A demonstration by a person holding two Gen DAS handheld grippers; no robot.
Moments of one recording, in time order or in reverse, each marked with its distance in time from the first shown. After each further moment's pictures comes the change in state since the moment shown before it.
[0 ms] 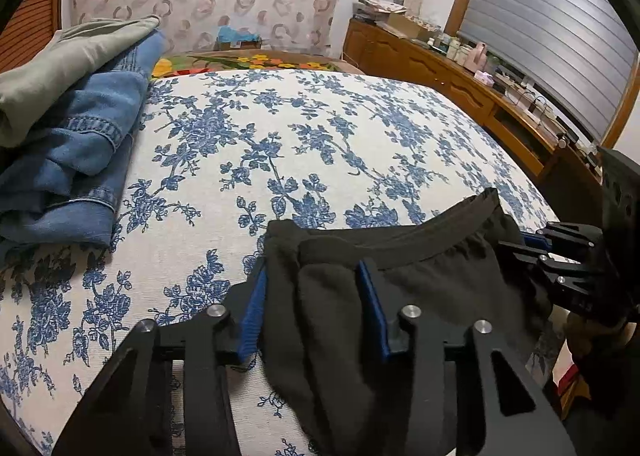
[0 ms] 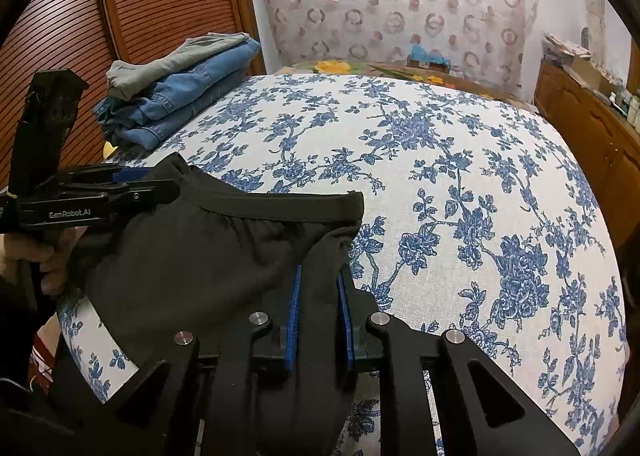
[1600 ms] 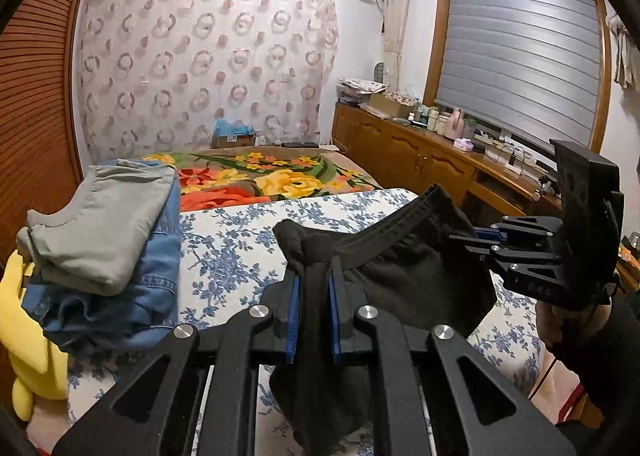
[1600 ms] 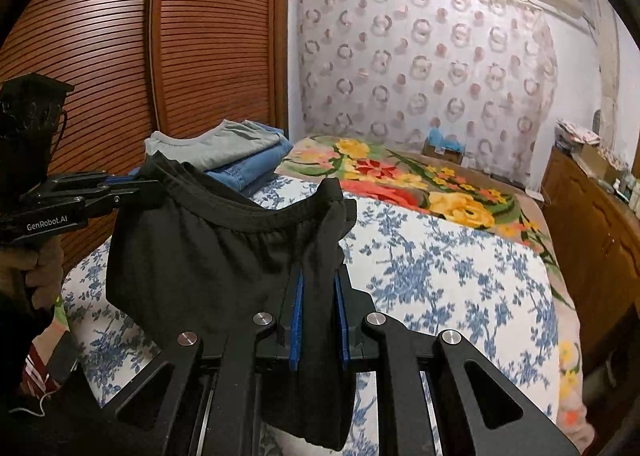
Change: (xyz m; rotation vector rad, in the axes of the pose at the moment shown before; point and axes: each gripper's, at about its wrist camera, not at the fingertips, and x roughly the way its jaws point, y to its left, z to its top) left arm -0.098 -0.015 0.045 0.082 -0.316 0.018; right arm -0.057 0.014 0.055 -0.166 -0.237 0.002
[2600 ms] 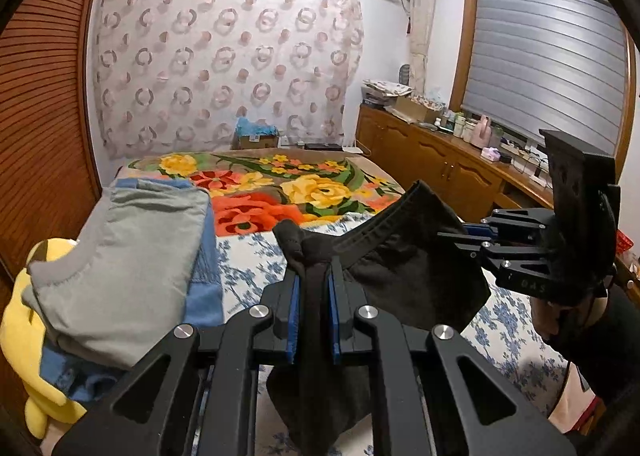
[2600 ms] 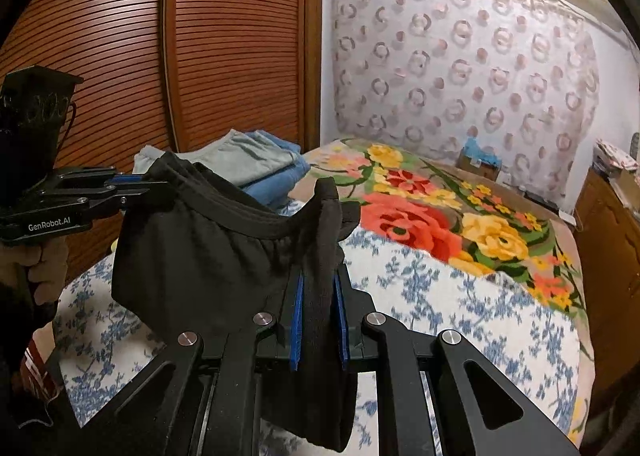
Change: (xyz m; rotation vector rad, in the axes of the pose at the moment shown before) left arm 0.031 0.048 0.044 -0.030 0.001 0.068; right arm 0.092 -0.036 0.060 -0.064 0.007 0.110
